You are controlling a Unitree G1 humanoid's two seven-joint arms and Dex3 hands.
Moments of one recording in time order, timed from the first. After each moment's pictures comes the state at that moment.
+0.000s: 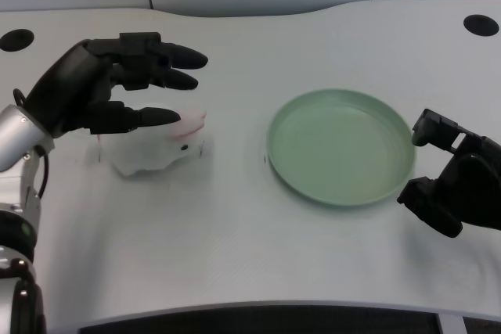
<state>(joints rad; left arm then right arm) -0.82 0.28 0.18 1.14 0.00 -0.84 -0.76 -0.70 -0.23 -0.34 1.22 0.37 0.00 1.43</state>
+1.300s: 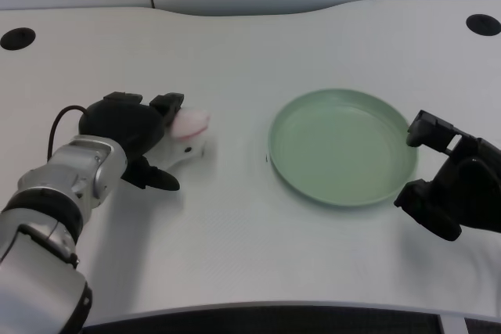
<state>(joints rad) -0.97 0.22 -0.57 1.39 0.85 -0.29 0.22 -0.70 -0.22 -0.34 1.21 0.38 0.02 1.48</state>
